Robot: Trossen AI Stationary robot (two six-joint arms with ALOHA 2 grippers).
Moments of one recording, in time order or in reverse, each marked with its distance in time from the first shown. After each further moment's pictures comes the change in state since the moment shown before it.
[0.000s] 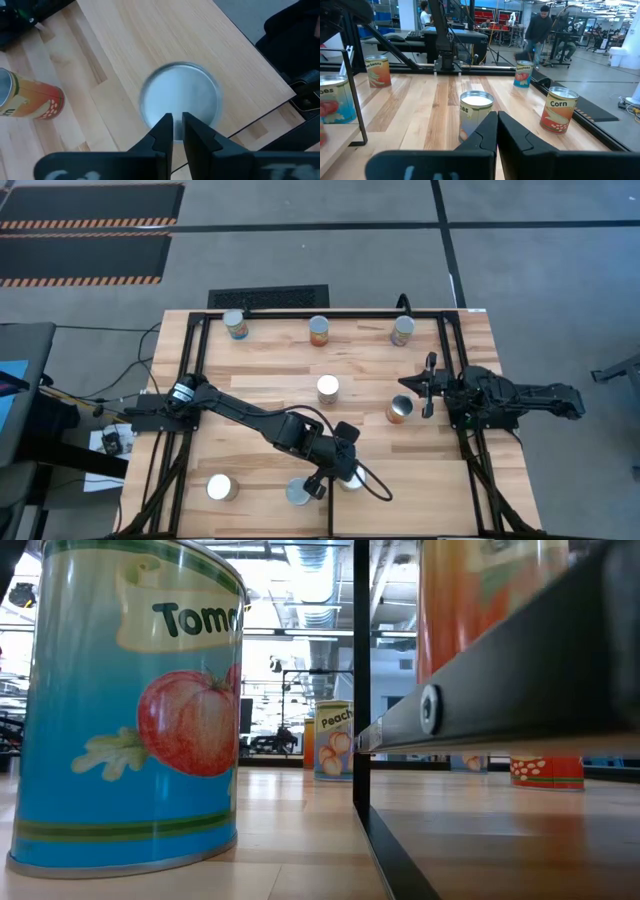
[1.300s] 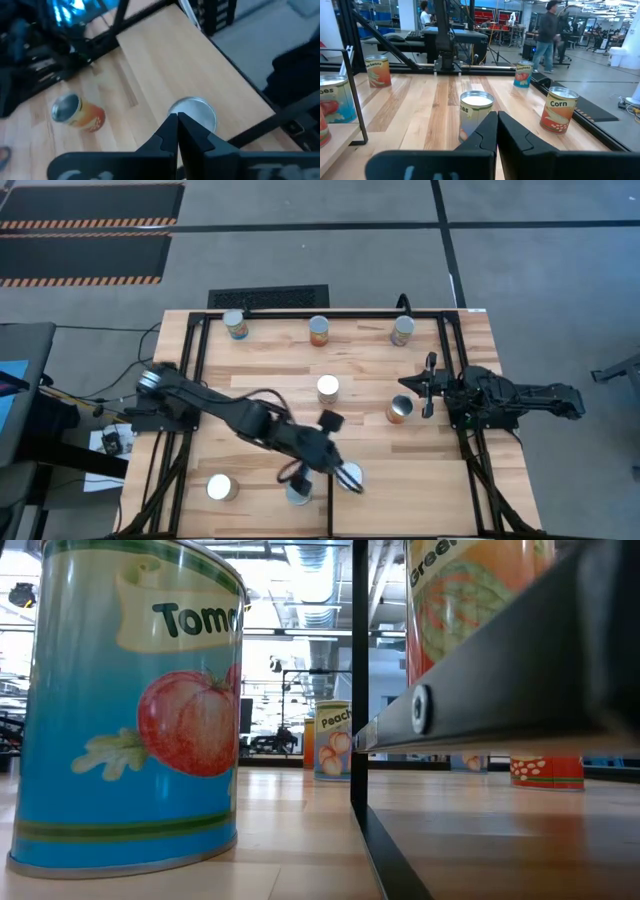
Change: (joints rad) left arm -0.034 -0.286 -0.225 0.185 -0.101 -0.044; right arm 0.000 0.000 0.000 0.000 0.000 0.000
